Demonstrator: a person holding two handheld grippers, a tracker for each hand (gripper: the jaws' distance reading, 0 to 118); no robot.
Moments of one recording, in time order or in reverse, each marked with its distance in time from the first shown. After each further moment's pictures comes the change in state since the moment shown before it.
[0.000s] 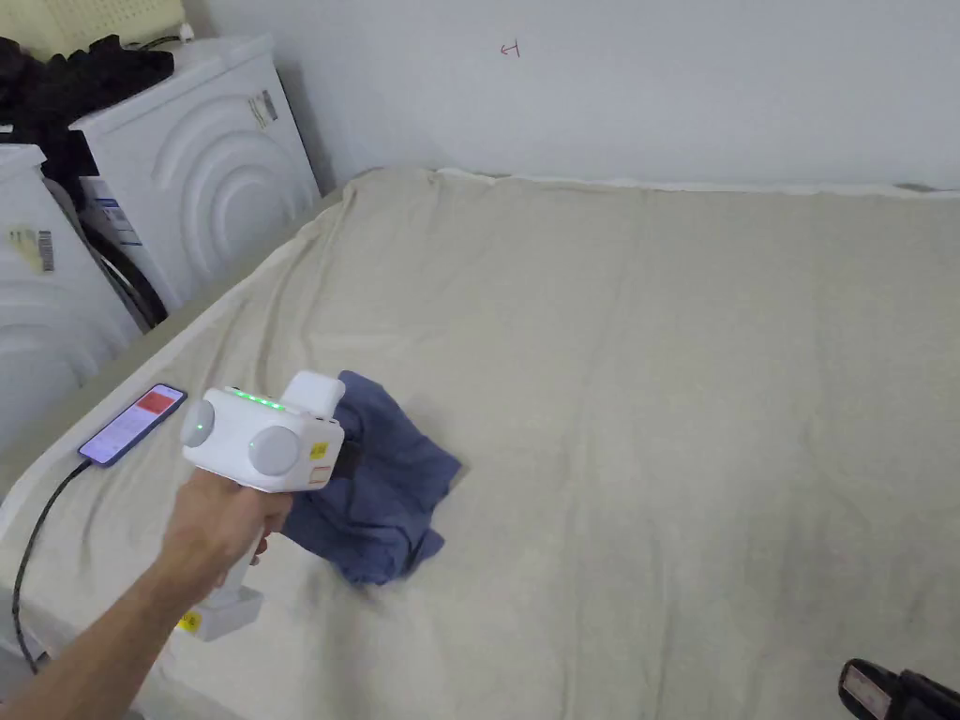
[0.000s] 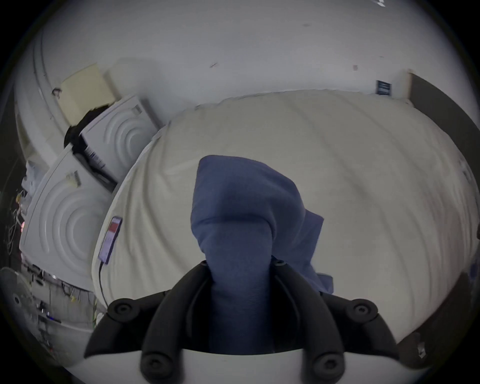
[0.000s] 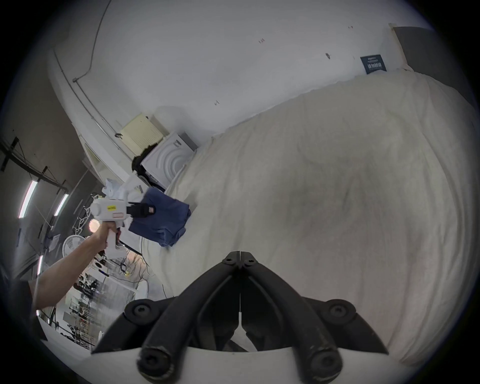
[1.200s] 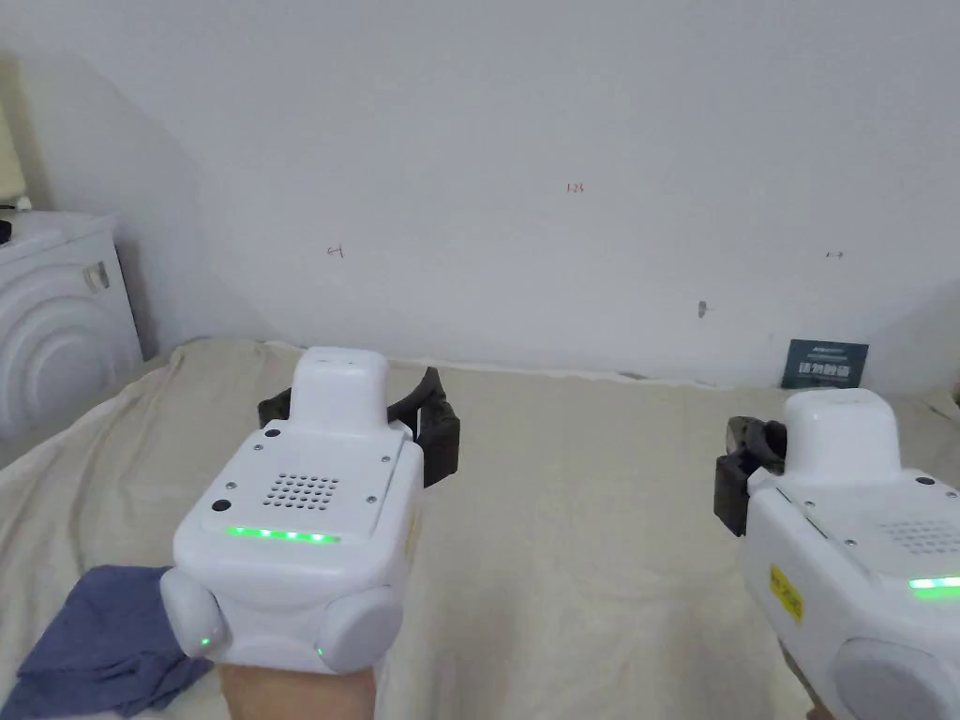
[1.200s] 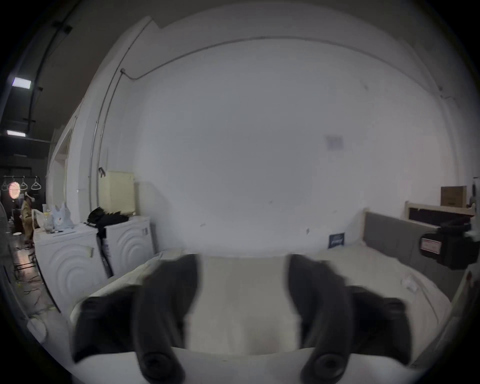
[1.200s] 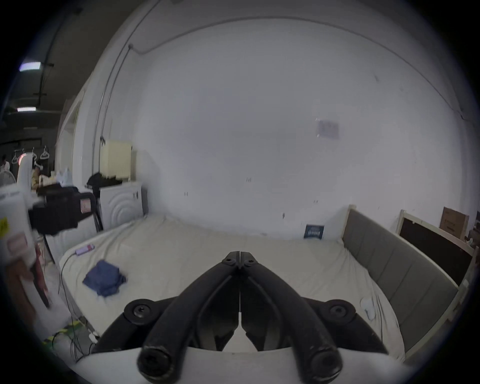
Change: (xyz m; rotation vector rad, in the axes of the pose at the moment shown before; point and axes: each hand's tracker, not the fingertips) left arm 0.268 -0.033 0.401 0.985 -0.096 0.181; right arm -0.184 0.110 0.217 0.601 -0.473 0.538
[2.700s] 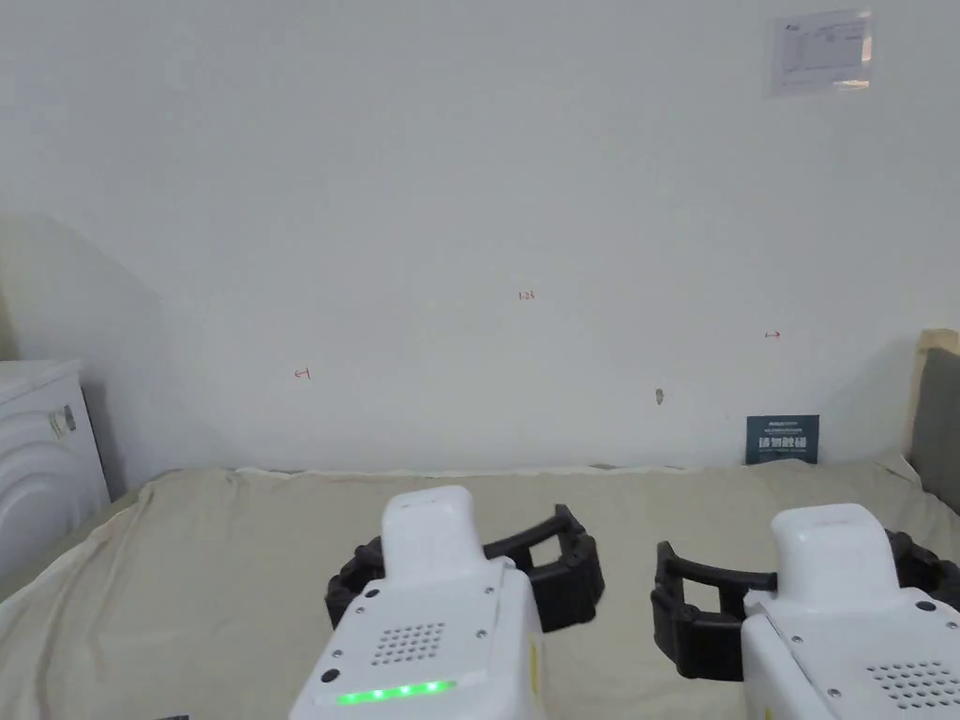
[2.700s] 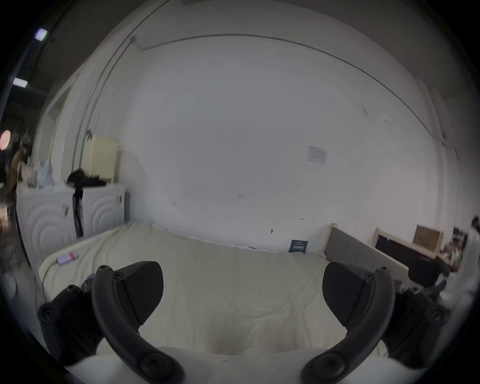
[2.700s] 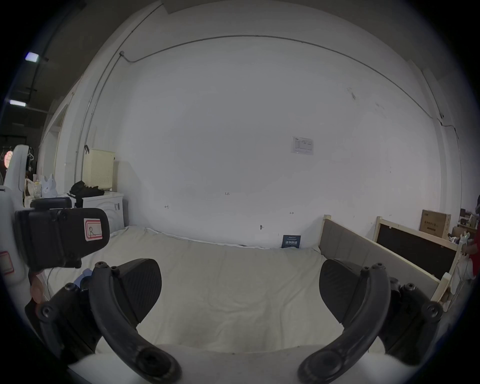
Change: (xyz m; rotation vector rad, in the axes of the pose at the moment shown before) left arm 0.055 0.022 0.033 -0.130 -0.062 0.264; right arm -0.004 -0.011 0.044 0.049 -0.131 0.004
